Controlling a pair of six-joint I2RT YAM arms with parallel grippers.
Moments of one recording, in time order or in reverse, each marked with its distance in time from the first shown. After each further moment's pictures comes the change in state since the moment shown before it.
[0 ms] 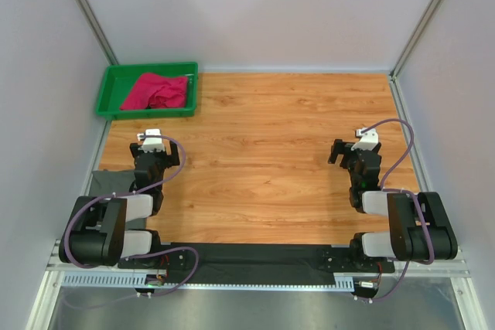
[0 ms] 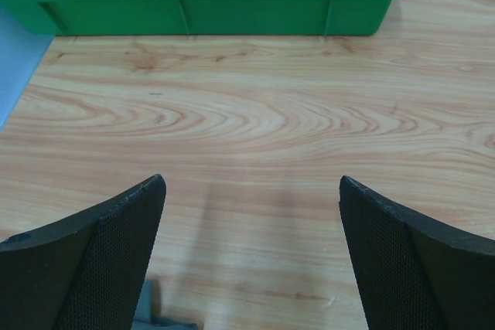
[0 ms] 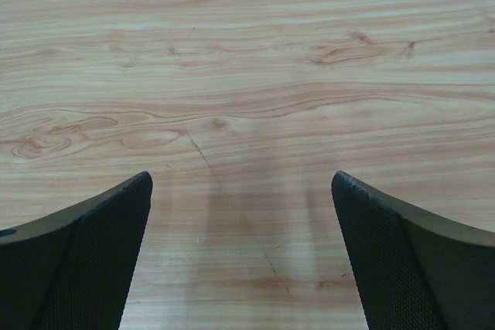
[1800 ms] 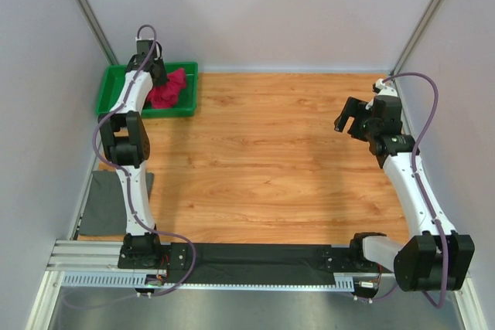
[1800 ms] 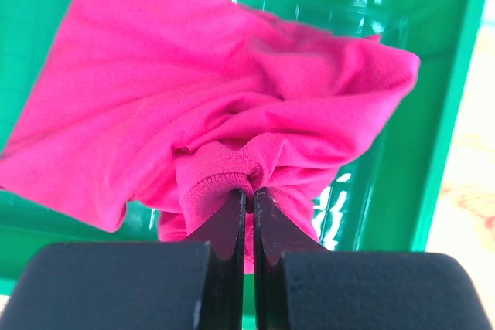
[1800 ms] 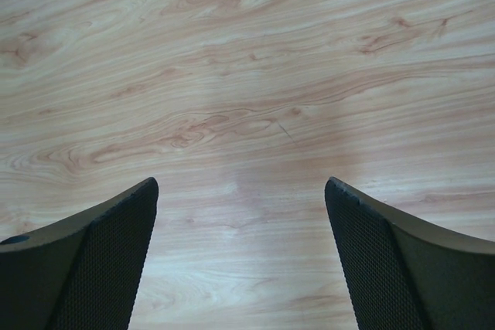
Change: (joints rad) left arm 0.105 0.996 1.931 -1.477 0.100 -0.224; right arm -0.006 -0.199 0.787 -1.321 -0.103 0.257
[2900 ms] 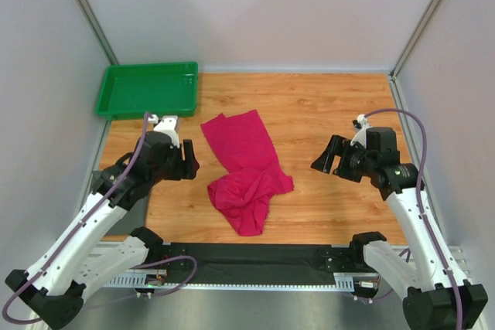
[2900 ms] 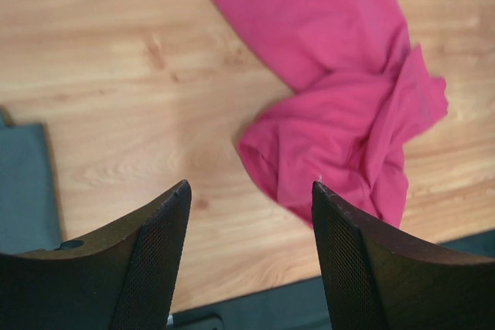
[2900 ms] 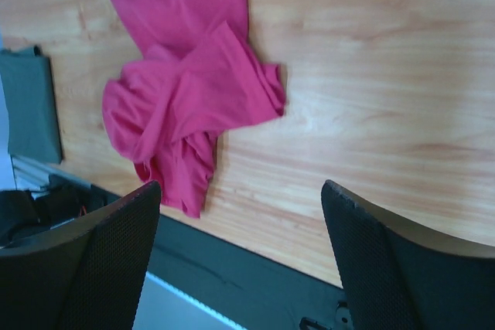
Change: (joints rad) left arm -0.607 -1.470 -1.141 -0.287 -0.064 -0.248; right arm 0.119 -0.282 -0.153 -0.329 -0.351 0.114
